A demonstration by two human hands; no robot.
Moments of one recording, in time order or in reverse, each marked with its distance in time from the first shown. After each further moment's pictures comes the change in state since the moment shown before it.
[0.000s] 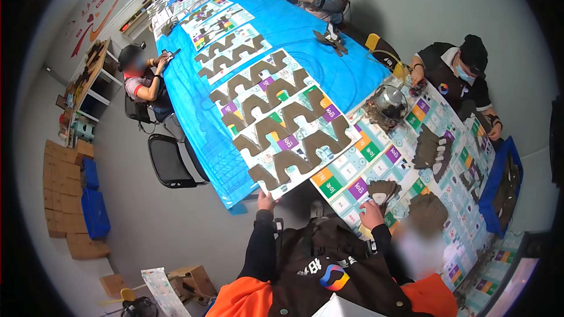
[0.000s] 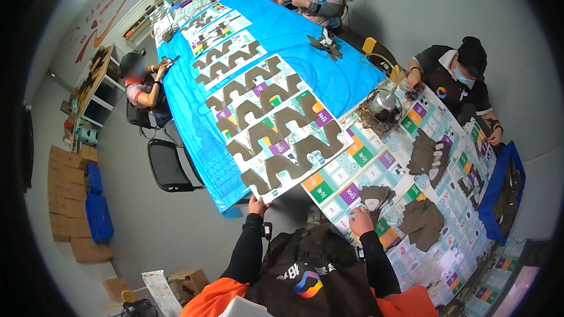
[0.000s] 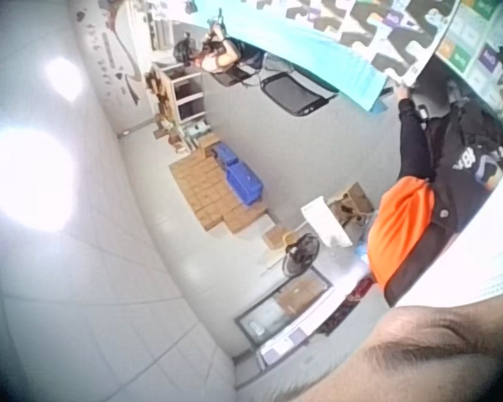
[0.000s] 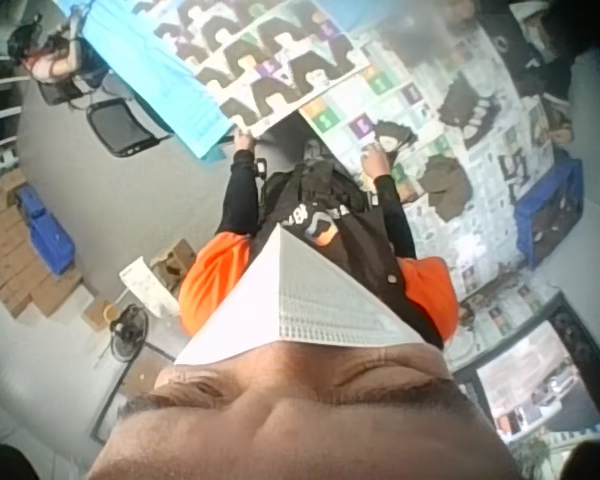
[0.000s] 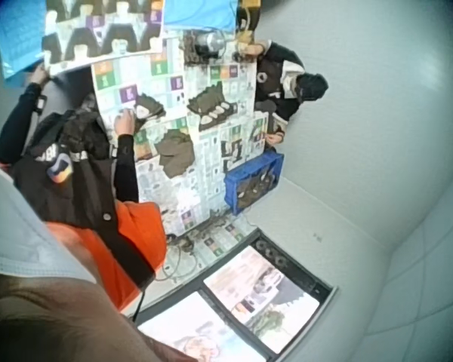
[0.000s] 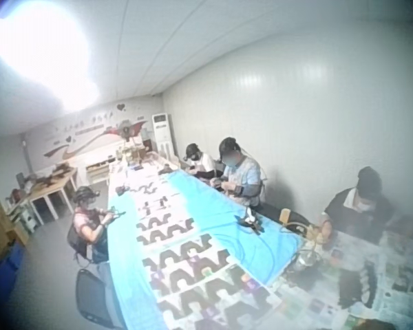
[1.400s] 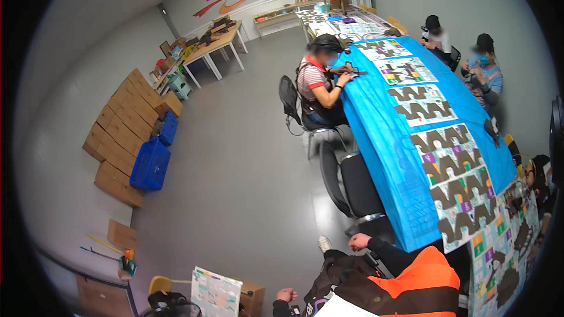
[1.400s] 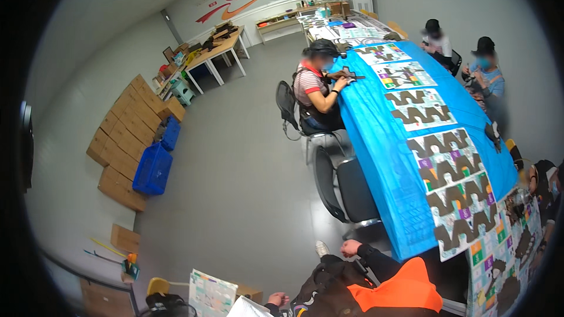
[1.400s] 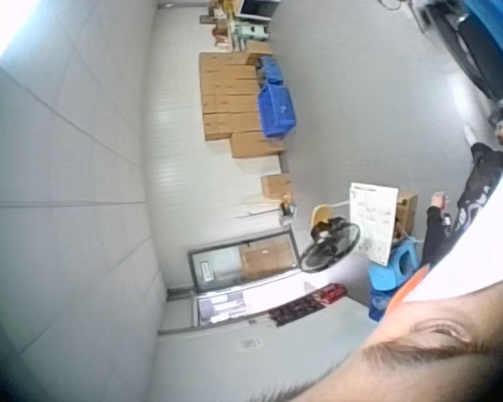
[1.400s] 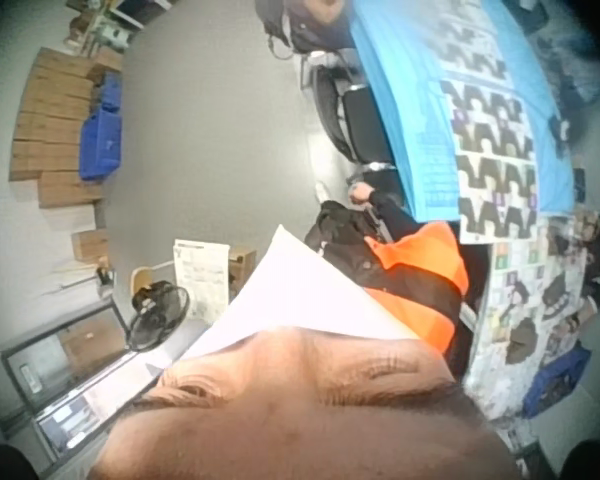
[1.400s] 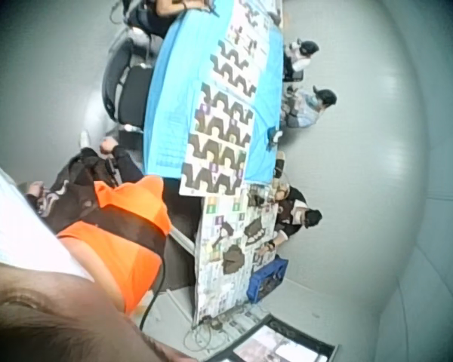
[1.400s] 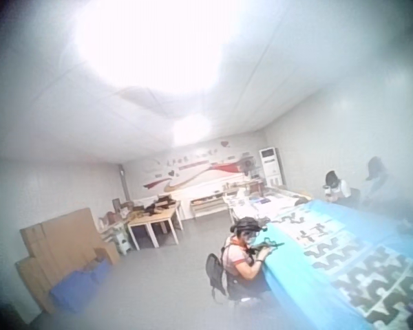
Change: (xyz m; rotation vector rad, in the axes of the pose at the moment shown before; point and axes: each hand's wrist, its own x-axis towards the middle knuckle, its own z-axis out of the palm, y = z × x) left_hand -0.215 0.027 -0.591 -0.062 0.521 -0.405; right_hand 0.040 -0.520 0.411 0.209 -1.312 -0.042
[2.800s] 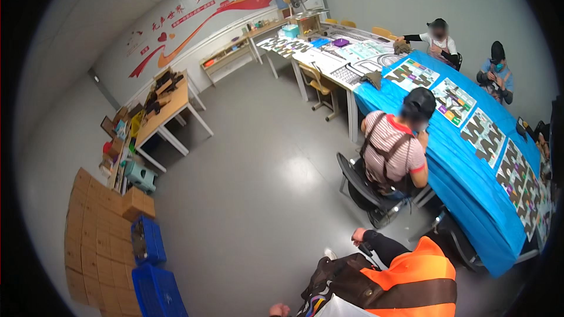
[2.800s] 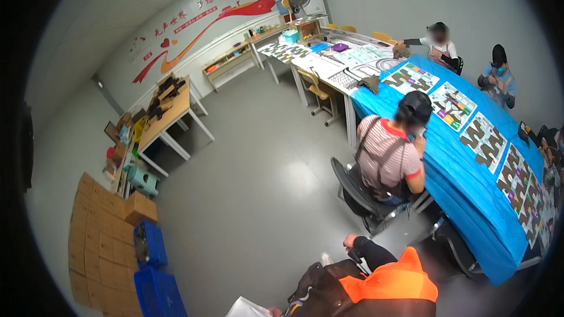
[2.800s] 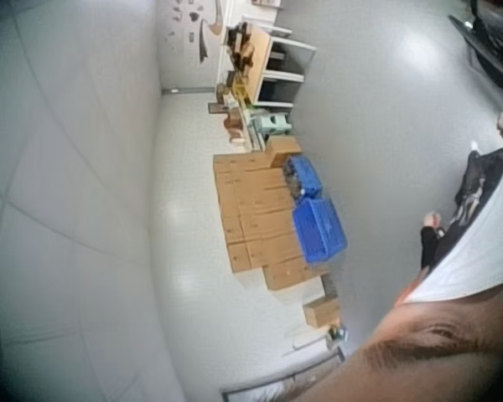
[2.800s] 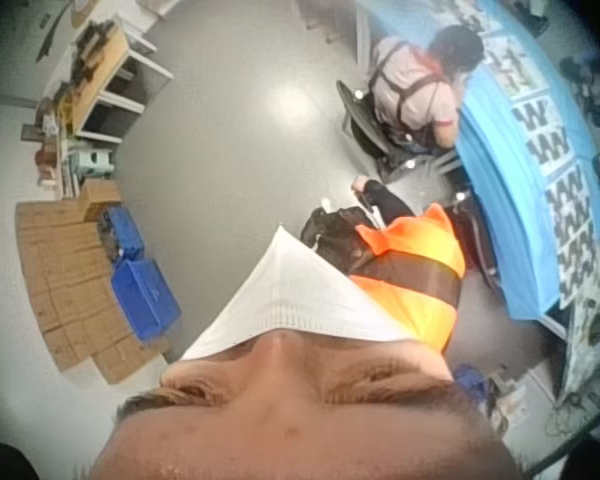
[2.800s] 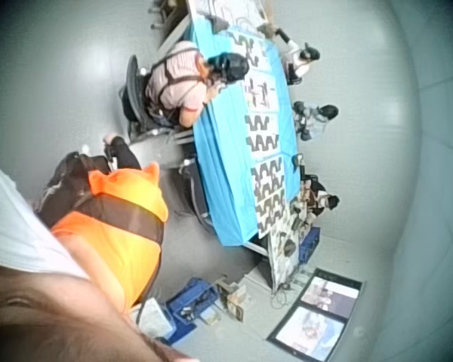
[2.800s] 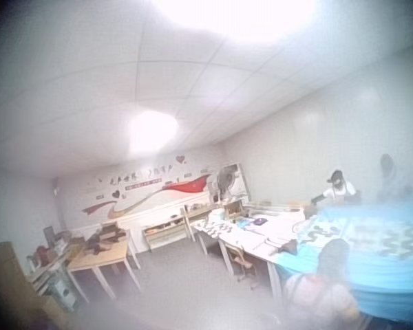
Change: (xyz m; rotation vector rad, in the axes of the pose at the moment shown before) left_hand 0.489 0.739 -0.301 0.122 -0.197 -0.140; right_hand 0.503 -0.569 -0.164 -0.113 0.365 0.071
